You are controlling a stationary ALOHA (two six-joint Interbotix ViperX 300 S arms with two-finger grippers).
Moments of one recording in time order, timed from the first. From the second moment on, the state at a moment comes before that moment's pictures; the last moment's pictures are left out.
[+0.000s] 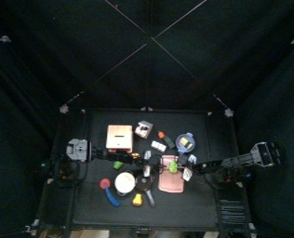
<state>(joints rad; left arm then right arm) 0.09 0.44 0.40 0.35 -0.35 -0.20 0.11 -0.37 1.17 -0.97 0.26 1.42</state>
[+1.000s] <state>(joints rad) 0.09 0.45 0.37 0.35 -0.29 -0.20 0.10 -0.36 1.17 -0.96 0.27 1.42</state>
